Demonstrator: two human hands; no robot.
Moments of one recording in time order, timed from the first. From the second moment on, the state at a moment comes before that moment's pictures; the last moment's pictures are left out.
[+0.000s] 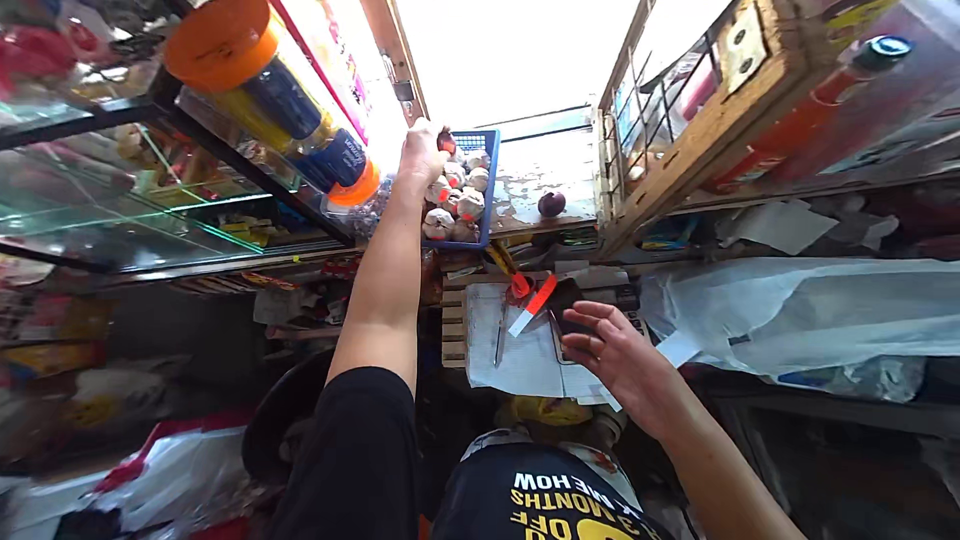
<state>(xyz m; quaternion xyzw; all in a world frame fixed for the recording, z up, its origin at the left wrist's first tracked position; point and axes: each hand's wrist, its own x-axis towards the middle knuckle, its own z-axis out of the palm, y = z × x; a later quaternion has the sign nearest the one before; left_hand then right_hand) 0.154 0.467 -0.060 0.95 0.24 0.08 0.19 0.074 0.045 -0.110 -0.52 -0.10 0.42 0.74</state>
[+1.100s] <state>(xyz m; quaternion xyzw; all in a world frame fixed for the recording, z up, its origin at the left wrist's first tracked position) 0.076 0.047 -0.276 0.84 0.45 0.08 0.28 0.163 -0.203 -0.147 -0.72 -0.13 0.27 0.62</state>
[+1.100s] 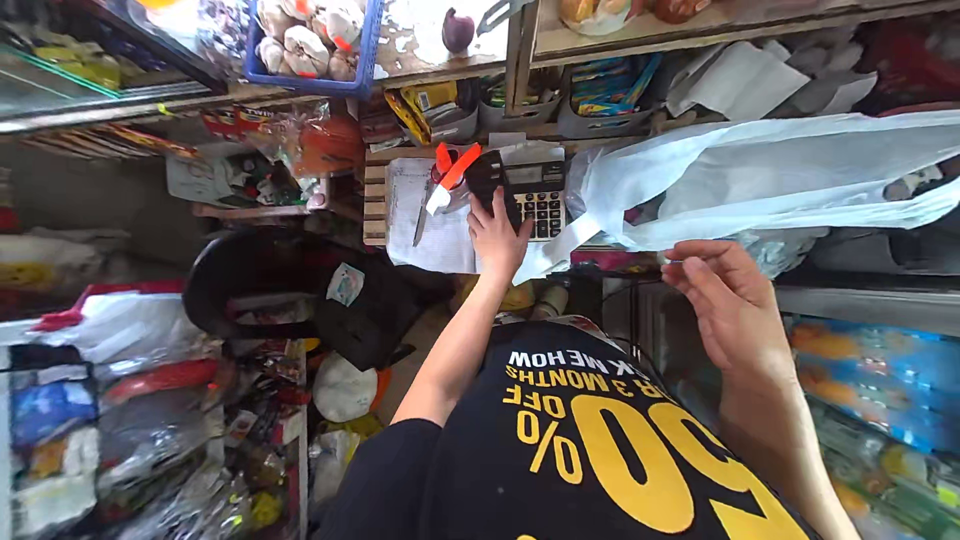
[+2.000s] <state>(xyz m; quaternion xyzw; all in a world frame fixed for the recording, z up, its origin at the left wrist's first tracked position) -0.056 0.212 -0.261 0.76 0.56 0.09 0.32 0.136 -0.181 -0.159 -0.74 -0.19 0.27 0.59</state>
